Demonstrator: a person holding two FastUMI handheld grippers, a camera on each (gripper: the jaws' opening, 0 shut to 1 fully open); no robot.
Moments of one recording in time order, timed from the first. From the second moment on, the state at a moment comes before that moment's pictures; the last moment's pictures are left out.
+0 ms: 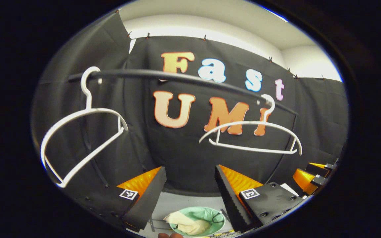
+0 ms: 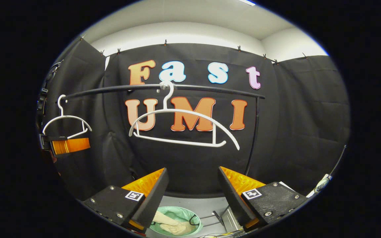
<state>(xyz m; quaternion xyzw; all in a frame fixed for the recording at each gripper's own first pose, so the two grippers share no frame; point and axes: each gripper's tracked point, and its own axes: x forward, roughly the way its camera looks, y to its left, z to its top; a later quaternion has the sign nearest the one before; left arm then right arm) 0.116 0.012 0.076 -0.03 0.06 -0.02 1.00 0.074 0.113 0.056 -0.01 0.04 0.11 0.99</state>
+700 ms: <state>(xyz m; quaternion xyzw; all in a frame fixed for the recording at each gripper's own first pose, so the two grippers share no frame) 0.118 0.010 0.087 -0.07 0.02 0.02 1.00 0.091 0.112 0.060 0.00 0.02 0.14 0.99</state>
